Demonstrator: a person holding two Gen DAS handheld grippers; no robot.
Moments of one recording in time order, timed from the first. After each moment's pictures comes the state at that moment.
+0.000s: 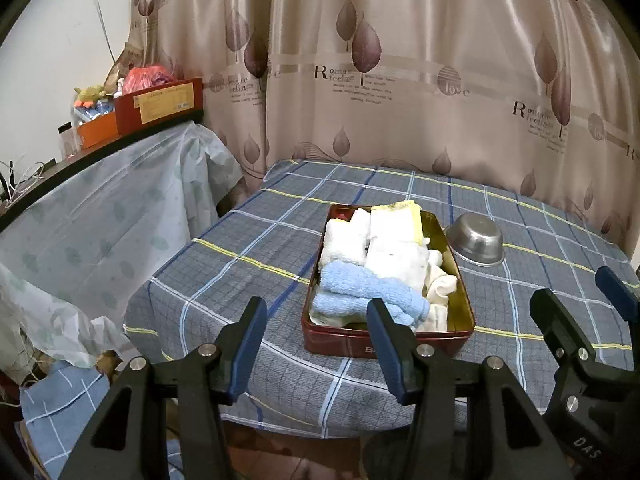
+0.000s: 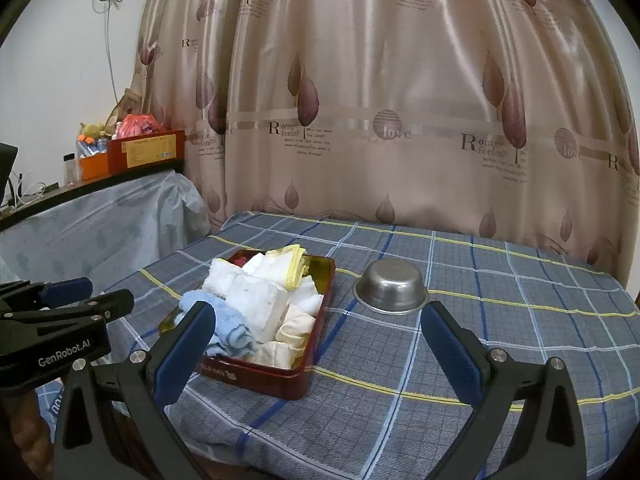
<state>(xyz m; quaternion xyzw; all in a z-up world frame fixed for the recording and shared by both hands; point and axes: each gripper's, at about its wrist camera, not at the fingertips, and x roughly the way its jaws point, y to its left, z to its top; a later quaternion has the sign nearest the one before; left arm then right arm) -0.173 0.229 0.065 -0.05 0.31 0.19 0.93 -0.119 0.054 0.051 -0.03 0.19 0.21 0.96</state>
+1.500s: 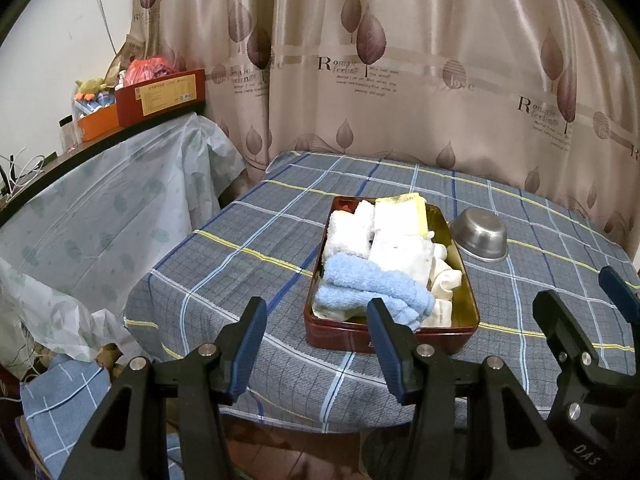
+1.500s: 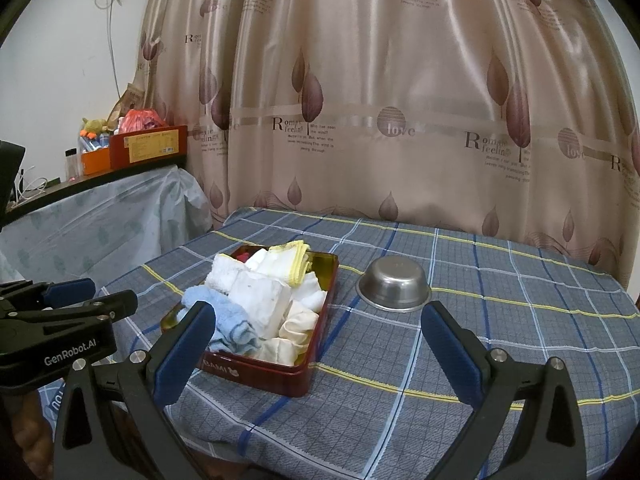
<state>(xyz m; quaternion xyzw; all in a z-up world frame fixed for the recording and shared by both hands) -0.174 0.230 0.059 -0.06 0.31 0.19 0.93 -0.120 0.056 0.051 -0.04 0.19 0.21 0.96</state>
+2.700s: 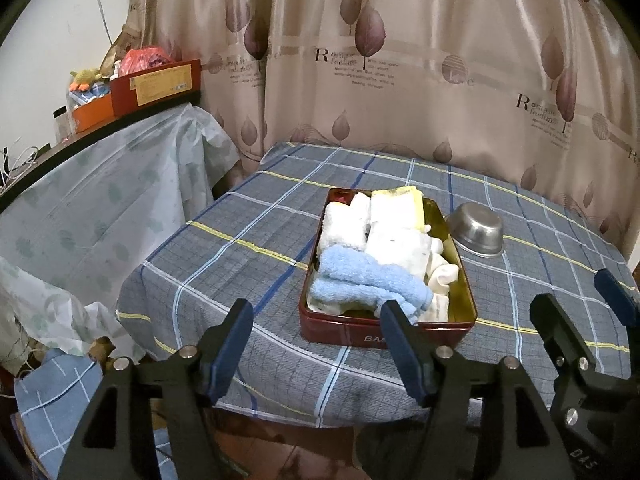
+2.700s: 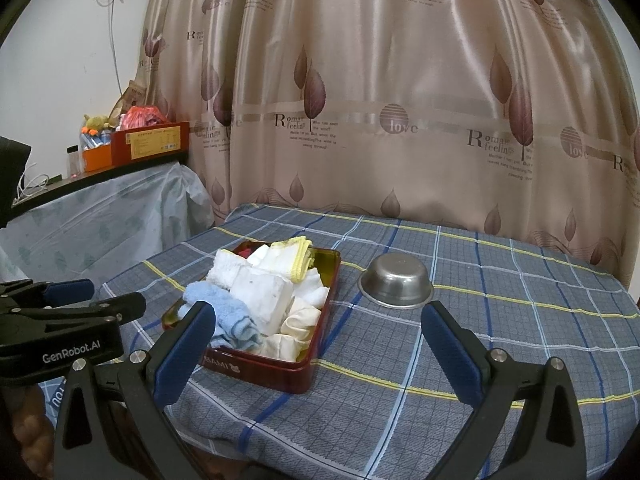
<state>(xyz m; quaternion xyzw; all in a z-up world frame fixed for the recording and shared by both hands) -0.173 0.233 0.055 -0.07 0.33 0.18 0.92 -0.120 0.057 0.050 -0.04 0.19 0.21 0.96</state>
